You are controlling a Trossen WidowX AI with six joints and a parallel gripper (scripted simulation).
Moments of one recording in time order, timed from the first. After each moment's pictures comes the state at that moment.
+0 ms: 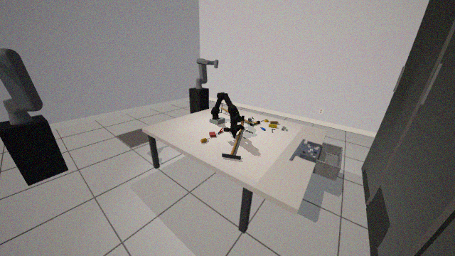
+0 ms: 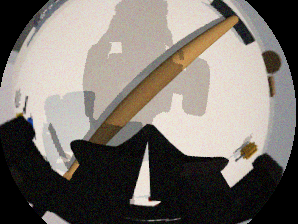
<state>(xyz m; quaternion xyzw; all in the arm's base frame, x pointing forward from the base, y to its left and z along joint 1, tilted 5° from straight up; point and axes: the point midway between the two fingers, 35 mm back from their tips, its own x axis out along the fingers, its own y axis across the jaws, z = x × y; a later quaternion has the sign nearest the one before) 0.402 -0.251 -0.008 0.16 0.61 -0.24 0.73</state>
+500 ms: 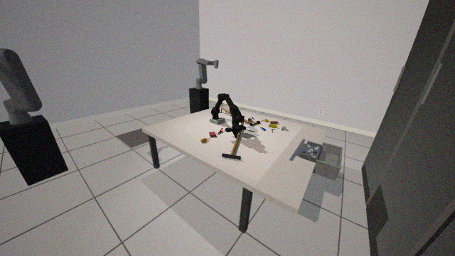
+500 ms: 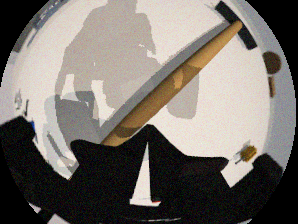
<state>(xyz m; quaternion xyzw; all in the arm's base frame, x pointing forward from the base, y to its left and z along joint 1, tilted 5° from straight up) 0.416 -0.248 -0.008 0.17 0.61 -0.24 0.73</state>
